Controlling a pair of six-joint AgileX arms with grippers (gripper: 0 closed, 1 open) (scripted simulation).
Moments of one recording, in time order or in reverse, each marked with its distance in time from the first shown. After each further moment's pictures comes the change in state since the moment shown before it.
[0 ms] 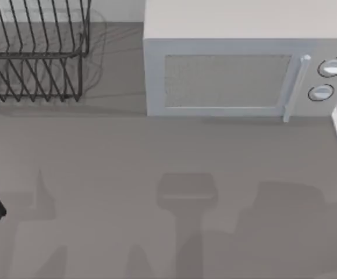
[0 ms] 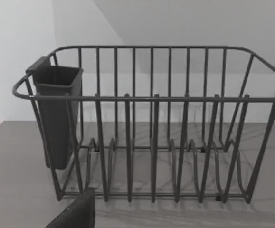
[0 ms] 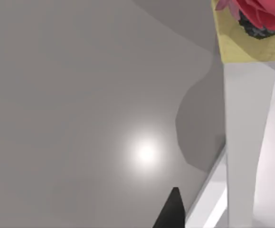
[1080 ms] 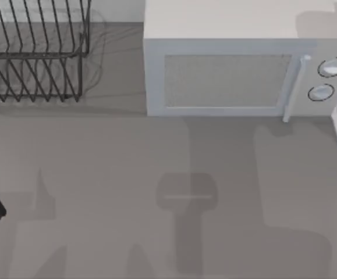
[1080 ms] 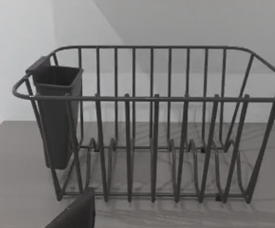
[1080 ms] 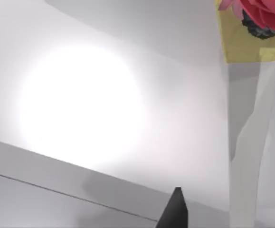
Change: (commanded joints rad) left arm 0.000 0.000 0.000 0.000 0.000 0.000; right arm 0.122 1.109 1.656 -0.479 0.014 0.136
